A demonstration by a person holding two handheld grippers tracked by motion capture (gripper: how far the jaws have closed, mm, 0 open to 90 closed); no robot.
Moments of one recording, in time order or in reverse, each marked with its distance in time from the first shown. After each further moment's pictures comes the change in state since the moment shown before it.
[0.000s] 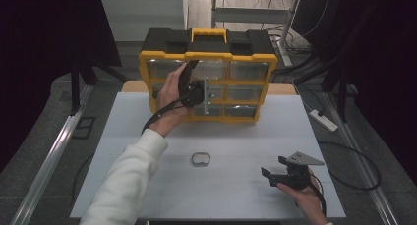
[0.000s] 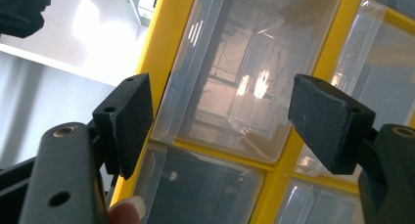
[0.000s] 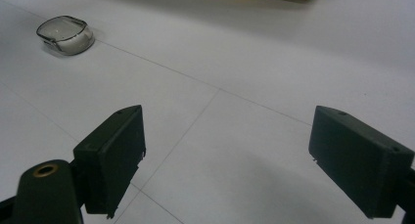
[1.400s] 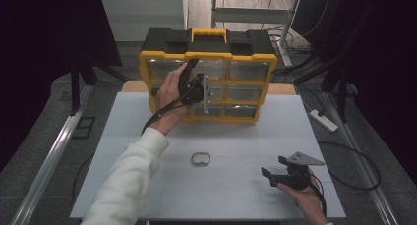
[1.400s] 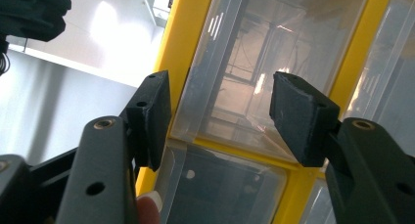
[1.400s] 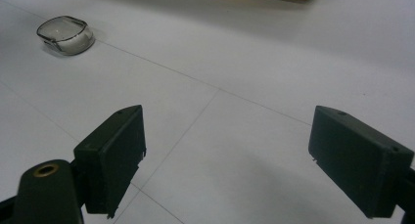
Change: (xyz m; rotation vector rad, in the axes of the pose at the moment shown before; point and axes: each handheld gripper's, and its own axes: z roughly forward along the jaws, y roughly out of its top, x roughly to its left) left arm 0.001 -0.002 0.003 0.006 0.064 0.034; right arm 0.000 0.000 0.000 -0.001 0.000 -0.001
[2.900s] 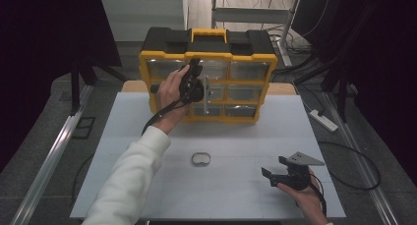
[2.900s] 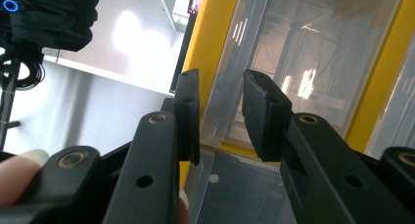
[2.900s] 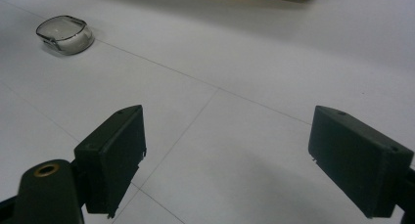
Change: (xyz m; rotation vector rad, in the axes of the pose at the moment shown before) left arm 0.002 0.001 0.001 -0.009 0.081 0.045; right arm 0.000 0.000 0.000 -0.002 0.002 0.003
